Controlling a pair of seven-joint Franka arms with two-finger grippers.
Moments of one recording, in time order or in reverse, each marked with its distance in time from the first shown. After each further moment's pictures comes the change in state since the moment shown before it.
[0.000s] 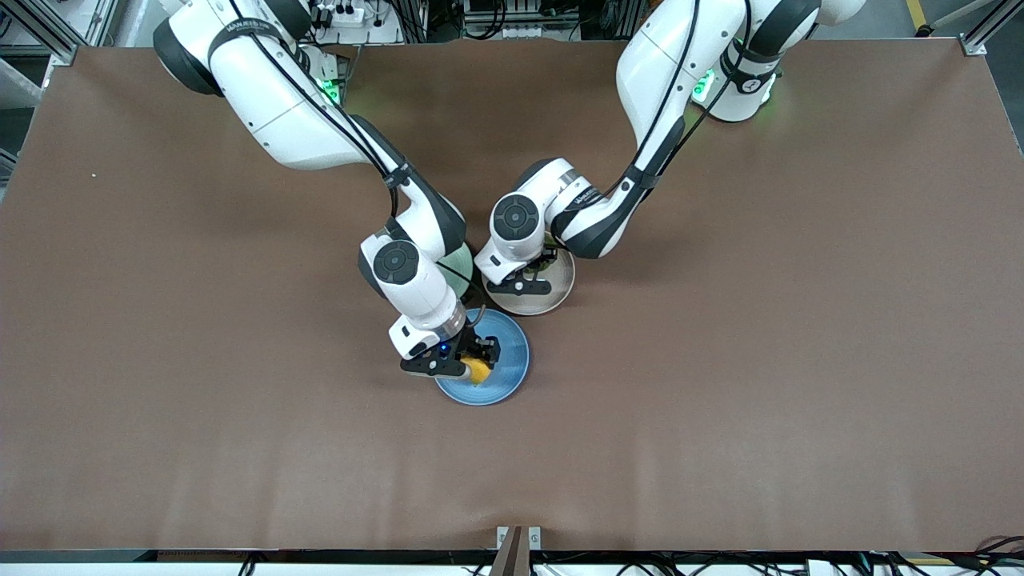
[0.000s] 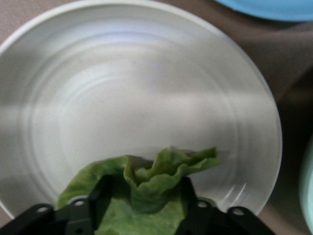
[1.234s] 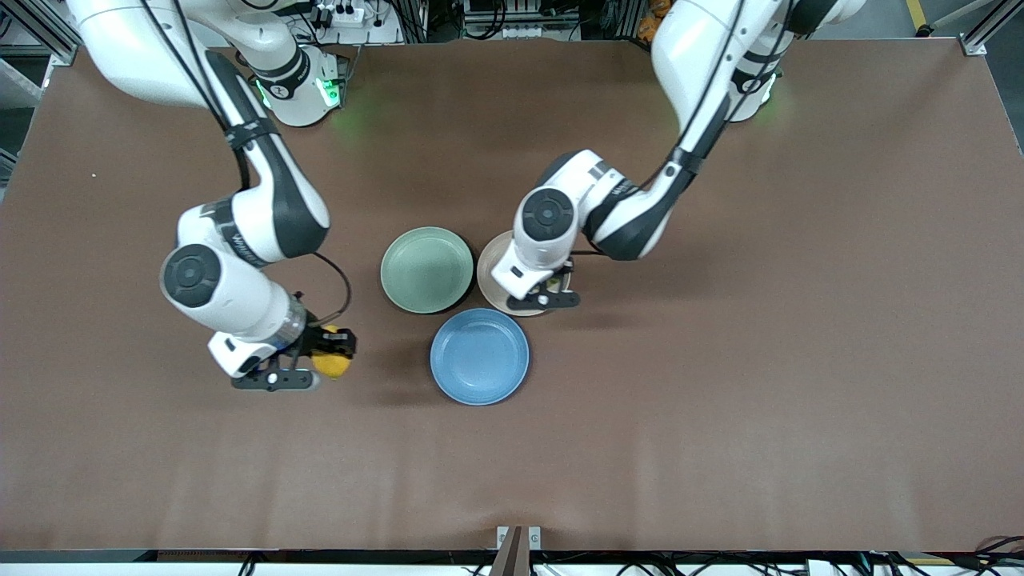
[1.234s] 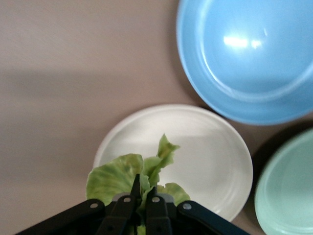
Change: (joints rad) left arm 0.106 -0.137 0.023 0.035 0.000 -0.082 -0.004; right arm -0.267 -0.373 -0.080 -0.169 0.143 -0.477 -0.608
